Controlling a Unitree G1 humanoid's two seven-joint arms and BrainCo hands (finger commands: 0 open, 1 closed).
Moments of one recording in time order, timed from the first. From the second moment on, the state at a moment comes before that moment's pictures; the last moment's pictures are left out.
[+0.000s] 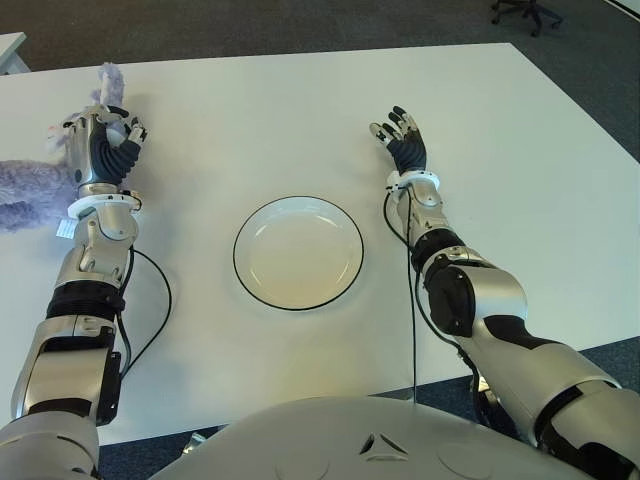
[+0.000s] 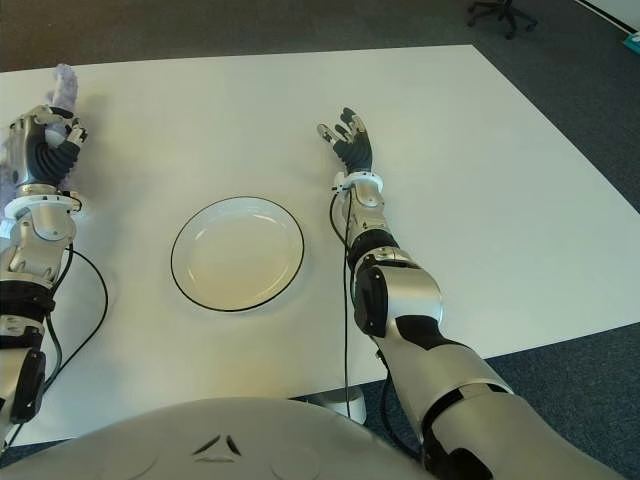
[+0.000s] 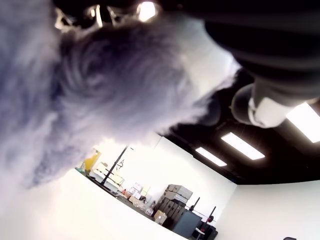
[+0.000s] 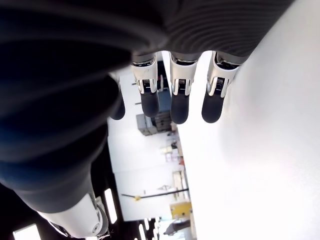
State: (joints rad) left arm -0.35 0.57 0.10 0.61 0.45 -0.27 0.51; right arm -0.89 -0.04 -0.29 1.29 0.04 -0.39 0.00
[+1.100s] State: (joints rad) left arm -0.37 0.52 0.13 0.61 0.42 -0.20 0.55; right arm -0.89 -0.04 -0.29 1.29 0.04 -0.39 0.00
